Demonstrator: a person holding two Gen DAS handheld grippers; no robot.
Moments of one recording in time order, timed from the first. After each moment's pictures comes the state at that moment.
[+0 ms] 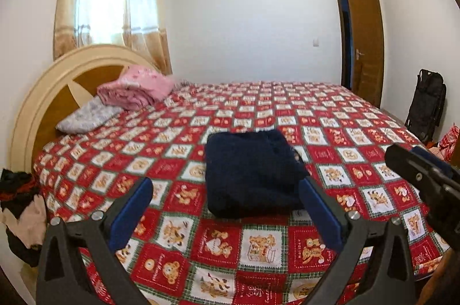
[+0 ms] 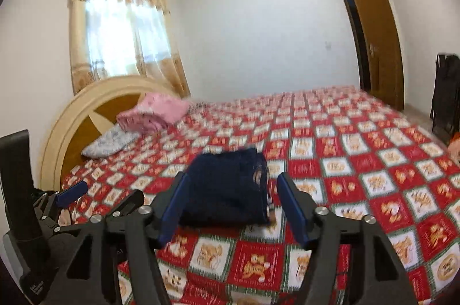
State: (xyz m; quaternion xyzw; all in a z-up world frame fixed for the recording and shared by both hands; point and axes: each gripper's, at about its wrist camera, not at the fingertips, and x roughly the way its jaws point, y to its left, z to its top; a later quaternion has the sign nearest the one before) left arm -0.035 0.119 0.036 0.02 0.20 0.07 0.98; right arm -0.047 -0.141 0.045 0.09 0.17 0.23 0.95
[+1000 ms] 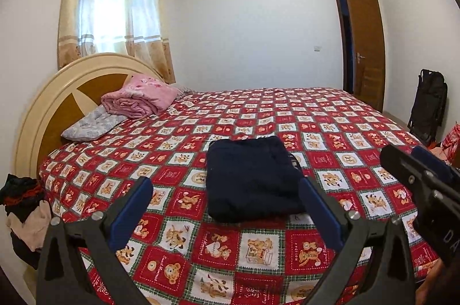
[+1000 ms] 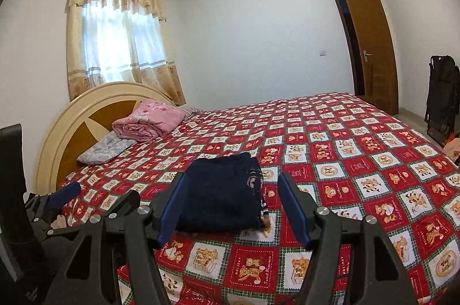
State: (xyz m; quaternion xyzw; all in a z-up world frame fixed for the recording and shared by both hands) left arm -0.047 0.105 0.038 0.03 0.19 0.08 0.98; right arm -0.046 -0.143 0.039 0.10 0.18 0.22 0.95
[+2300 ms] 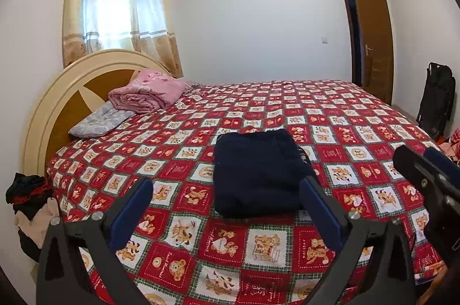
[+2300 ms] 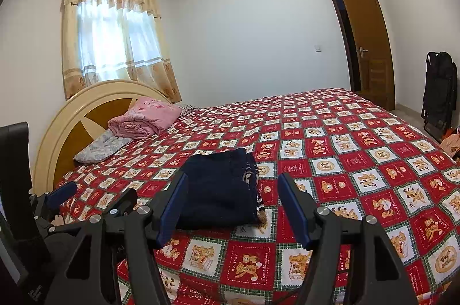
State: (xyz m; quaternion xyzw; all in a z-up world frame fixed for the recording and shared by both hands) left arm -0.039 0.109 0.033 0.04 0.21 0.10 0.97; right arm -0.043 -0.145 0.033 0.10 0.19 0.21 0.95
